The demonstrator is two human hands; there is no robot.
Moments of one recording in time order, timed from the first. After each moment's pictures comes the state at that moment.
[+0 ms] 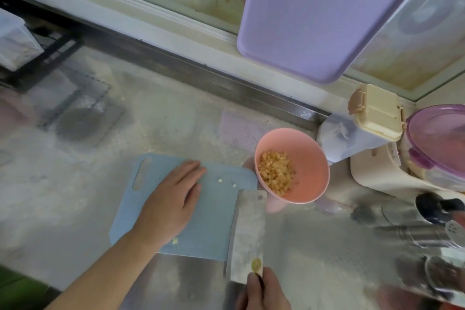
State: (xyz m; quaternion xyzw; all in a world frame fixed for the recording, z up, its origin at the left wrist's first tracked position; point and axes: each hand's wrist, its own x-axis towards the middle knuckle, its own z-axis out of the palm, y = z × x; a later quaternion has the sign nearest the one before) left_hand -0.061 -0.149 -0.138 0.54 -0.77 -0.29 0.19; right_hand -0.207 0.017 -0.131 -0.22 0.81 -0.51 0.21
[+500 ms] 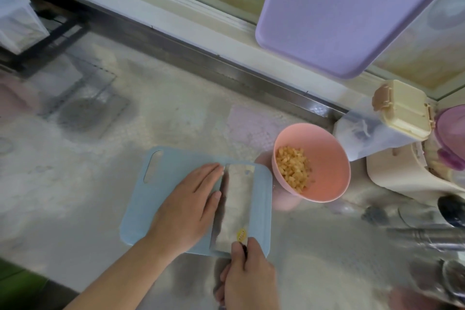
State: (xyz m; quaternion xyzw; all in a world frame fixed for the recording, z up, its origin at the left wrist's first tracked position) left_hand -0.059 -0.131 -0.156 0.49 -0.82 -0.24 0.18; right_hand -0.178 -0.005 -0.125 -0.29 0.84 -0.26 0.38
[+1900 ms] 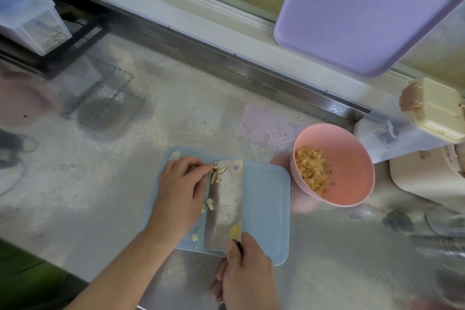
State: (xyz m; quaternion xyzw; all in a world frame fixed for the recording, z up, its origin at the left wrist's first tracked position) left_hand -0.026 -0.154 -0.157 0.58 -0.74 -0.21 0.27; right_hand -0.157 -0.023 -0.120 -0.32 0.80 -0.20 0.47
